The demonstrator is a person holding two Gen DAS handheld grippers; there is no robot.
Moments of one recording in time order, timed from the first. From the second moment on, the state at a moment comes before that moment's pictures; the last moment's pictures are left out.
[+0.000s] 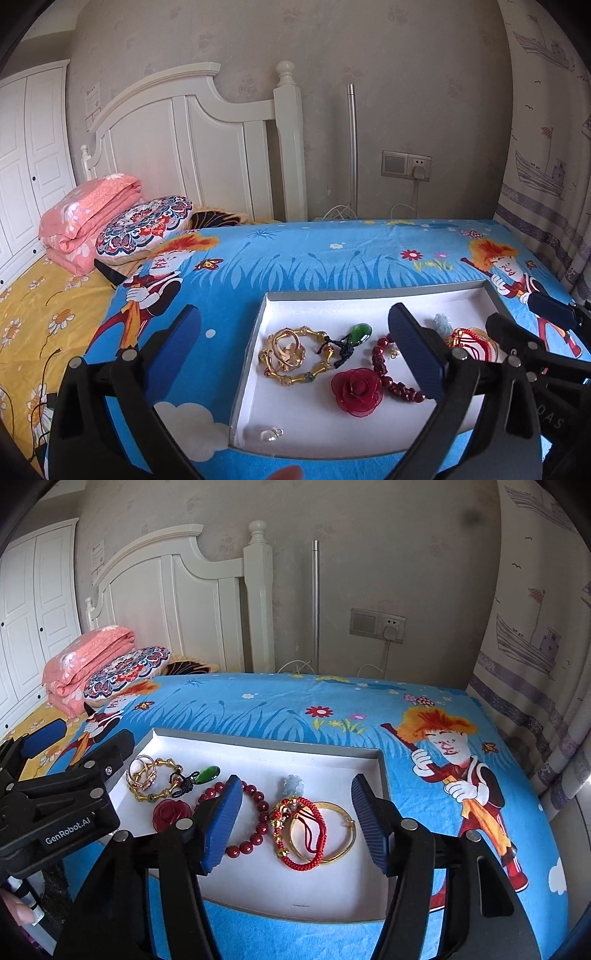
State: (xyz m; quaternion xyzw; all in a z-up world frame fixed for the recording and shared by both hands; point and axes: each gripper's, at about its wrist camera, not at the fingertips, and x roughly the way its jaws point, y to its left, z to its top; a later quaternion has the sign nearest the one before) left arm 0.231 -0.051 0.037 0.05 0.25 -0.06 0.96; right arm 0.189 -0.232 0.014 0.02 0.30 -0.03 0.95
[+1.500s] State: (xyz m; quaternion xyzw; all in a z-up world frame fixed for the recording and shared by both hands) left arm 0.119 -0.024 0.003 0.06 0.27 -0.06 0.96; right arm 0.085 -0.213 -0.014 0.01 0.31 -0.02 0.95
